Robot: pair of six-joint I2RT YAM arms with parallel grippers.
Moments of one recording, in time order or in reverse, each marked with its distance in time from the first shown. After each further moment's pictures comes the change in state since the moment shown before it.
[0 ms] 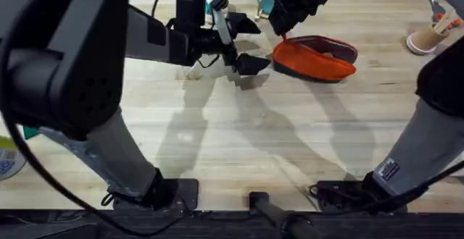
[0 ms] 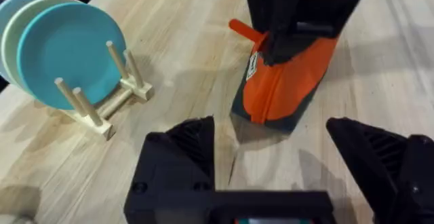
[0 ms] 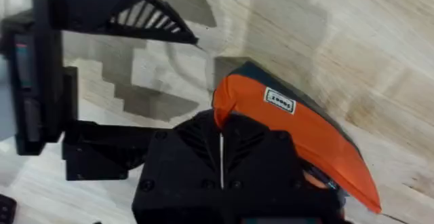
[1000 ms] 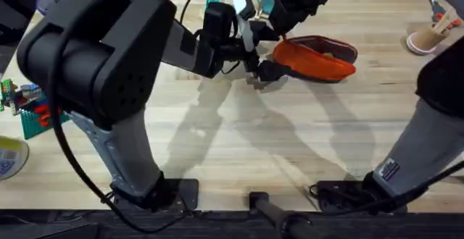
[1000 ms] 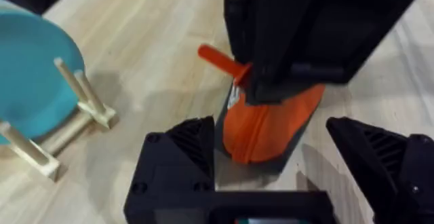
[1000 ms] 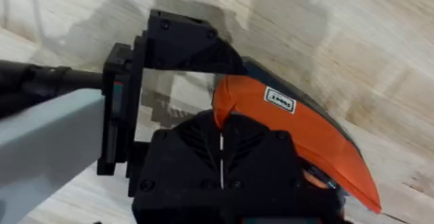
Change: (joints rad) left arm -0.152 0.098 0.000 0.227 -0.112 -0.180; right arm 0.000 0.000 0.000 -0.003 0.000 0.000
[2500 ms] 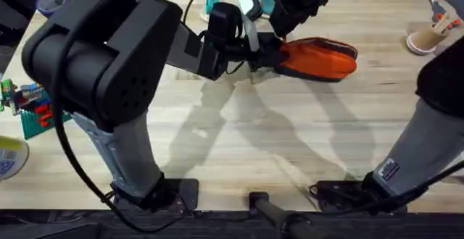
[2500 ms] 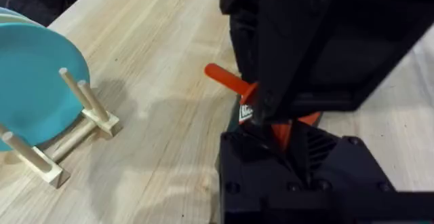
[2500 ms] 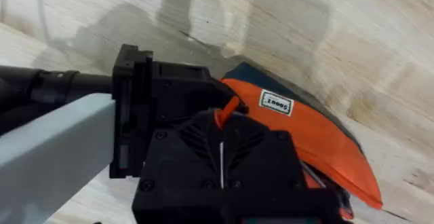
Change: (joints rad) left arm -0.035 0.000 0.000 0.032 -0.066 -0.029; right arm 0.000 0.000 0.000 -0.014 0.000 -0.004
